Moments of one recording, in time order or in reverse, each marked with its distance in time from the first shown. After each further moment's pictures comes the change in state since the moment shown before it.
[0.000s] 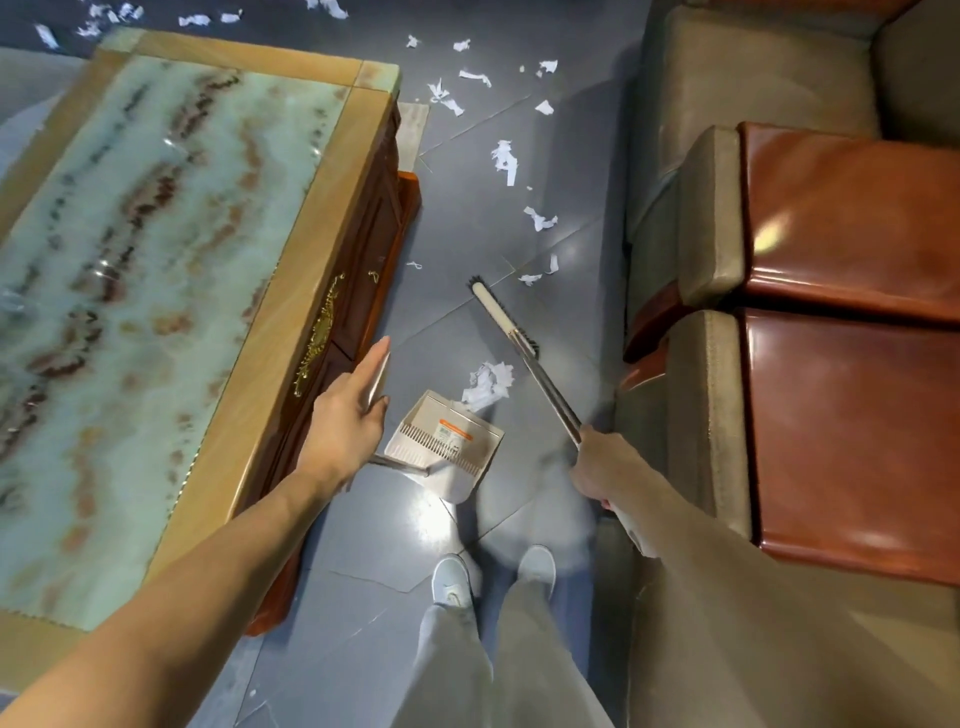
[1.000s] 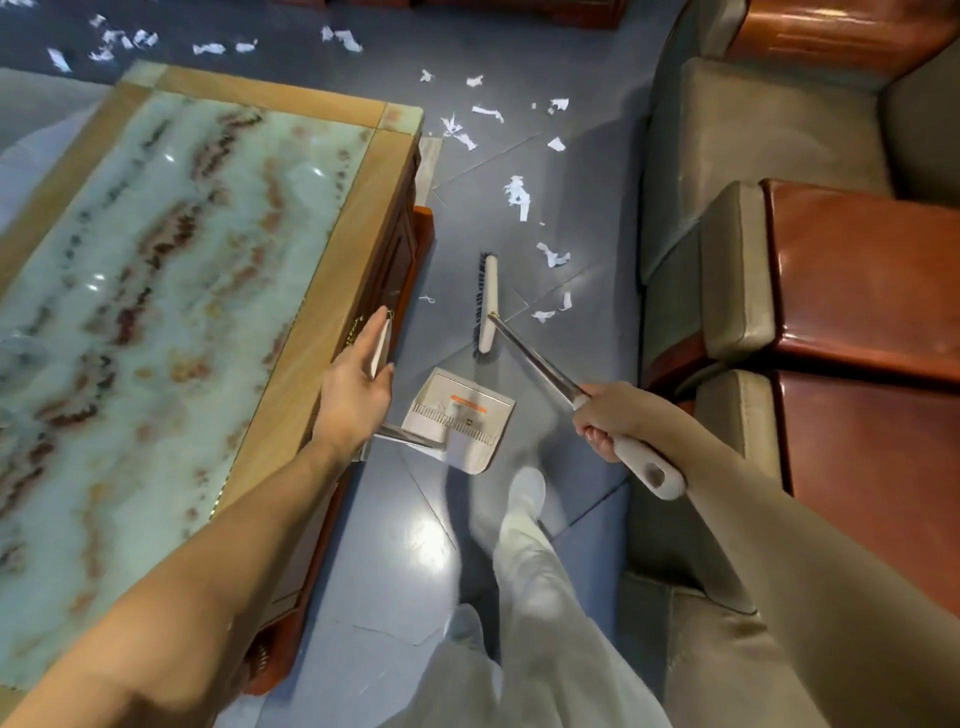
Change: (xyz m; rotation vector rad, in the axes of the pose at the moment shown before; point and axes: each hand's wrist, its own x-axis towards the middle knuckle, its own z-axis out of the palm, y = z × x) left_hand 0.116 -0.001 -0.049 -0.136 0.108 0.032; right_hand 0.048 -0.099 -0.105 0.606 -0.264 0.073
